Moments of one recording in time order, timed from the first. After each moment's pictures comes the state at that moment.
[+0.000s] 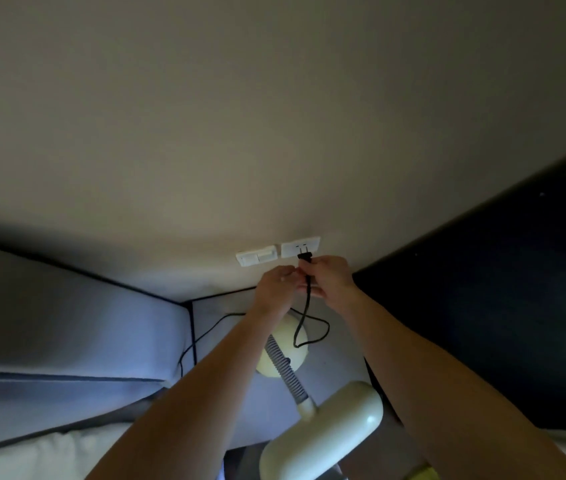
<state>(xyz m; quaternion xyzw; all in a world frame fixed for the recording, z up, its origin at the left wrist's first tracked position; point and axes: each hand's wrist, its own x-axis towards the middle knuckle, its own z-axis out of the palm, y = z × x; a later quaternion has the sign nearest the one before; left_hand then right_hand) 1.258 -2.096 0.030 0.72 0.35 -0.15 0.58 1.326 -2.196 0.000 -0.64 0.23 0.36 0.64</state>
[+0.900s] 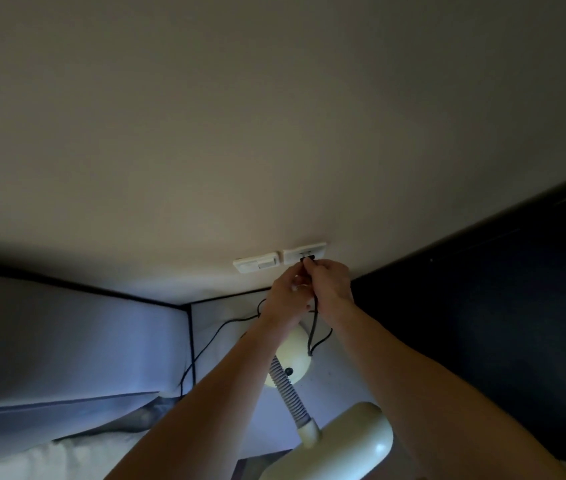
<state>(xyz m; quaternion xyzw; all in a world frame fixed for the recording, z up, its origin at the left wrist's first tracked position) 1.277 -2.109 -0.004 0.64 0.34 -0.15 0.68 1.338 -2.179 -0.049 -0.68 0.26 0.30 0.61</state>
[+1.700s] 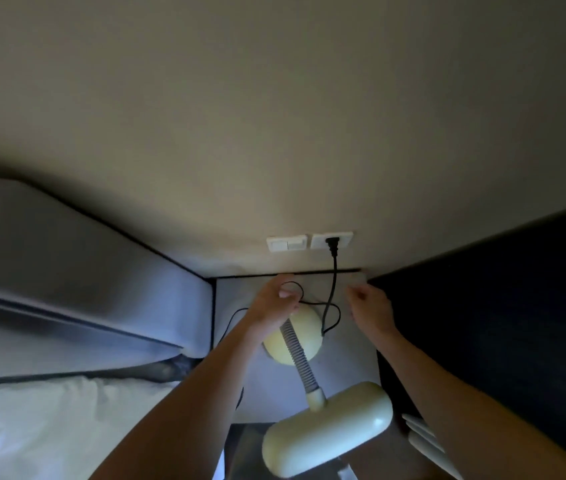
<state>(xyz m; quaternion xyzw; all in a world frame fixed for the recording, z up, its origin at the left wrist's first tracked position) 1.203 -2.068 0.008 0.67 0.39 -0.20 0.60 1.284 -2.250 -0.034 -0.86 0.05 0.31 0.41</state>
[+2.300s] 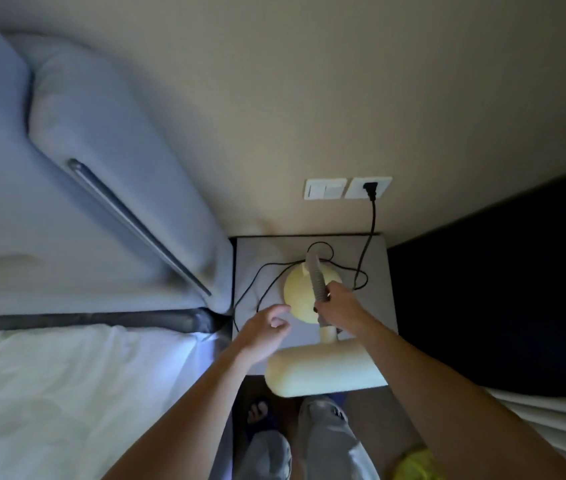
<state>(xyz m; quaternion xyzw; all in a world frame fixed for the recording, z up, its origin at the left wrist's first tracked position) 1.015 -2.048 -0.046 0.73 0.32 -0.27 0.54 1.149 -2.190 -0.068 -0.86 -0.04 0.43 0.28</state>
